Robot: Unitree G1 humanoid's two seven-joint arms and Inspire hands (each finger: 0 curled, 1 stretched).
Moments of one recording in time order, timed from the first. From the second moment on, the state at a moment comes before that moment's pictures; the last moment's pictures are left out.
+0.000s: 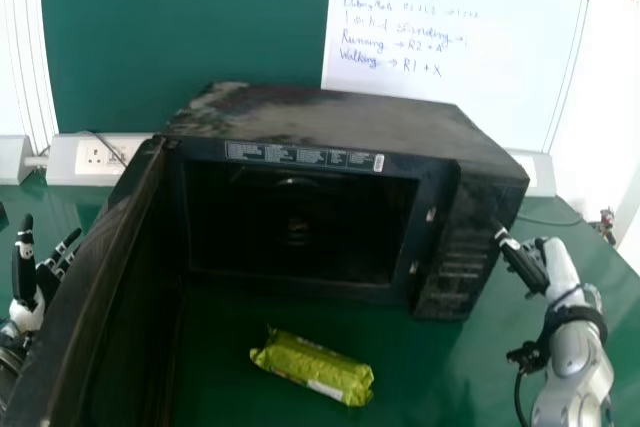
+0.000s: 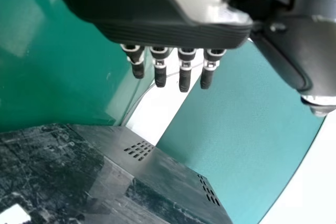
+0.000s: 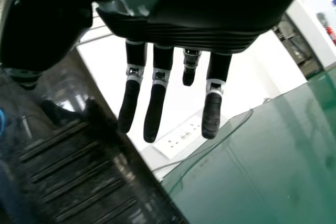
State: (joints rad) left arm 0.01 0.38 0.58 0.01 -0.76 0.43 -0.34; right arm -0.21 -0.65 -0.06 -0.47 -0.59 0.92 0.34
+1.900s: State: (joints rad) left arm 0.01 0.36 0.58 -0.03 -0.76 0.43 -0.31; right arm -0.28 -0.86 0.07 -0.84 -0.35 0.92 0.68
